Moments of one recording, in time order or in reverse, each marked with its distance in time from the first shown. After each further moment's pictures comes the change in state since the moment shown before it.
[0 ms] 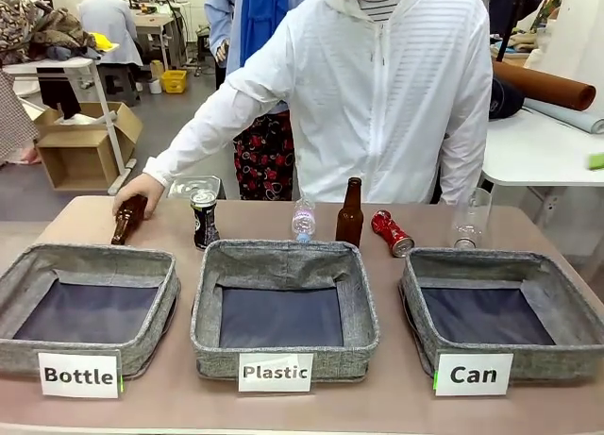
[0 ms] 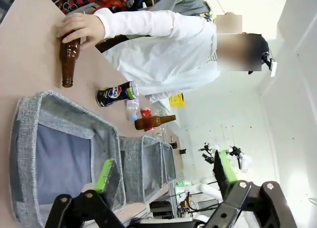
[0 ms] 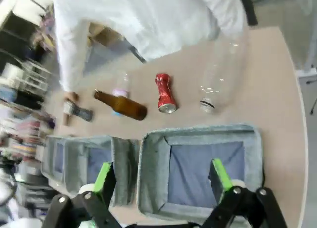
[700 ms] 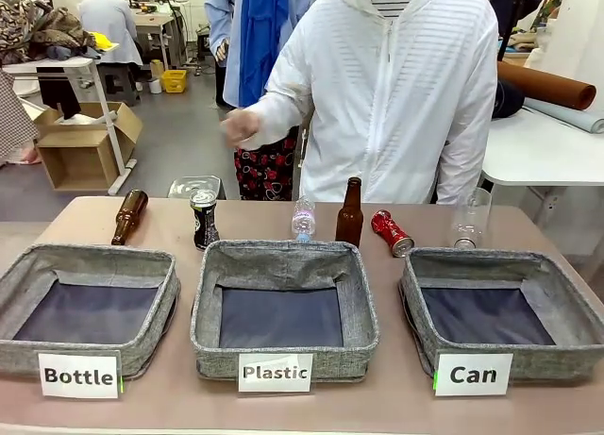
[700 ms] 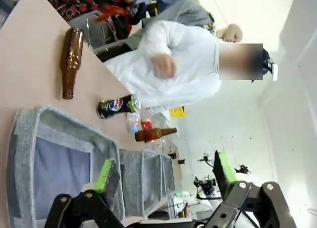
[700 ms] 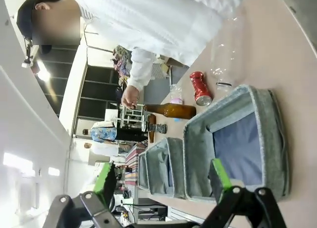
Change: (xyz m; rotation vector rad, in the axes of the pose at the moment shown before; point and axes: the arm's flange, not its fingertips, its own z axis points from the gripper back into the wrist) left arm 0.007 0.005 -0.019 -0.003 -0.042 0.021; right arm -0.072 -0.180 0.046 0.485 -0.093 -0.496
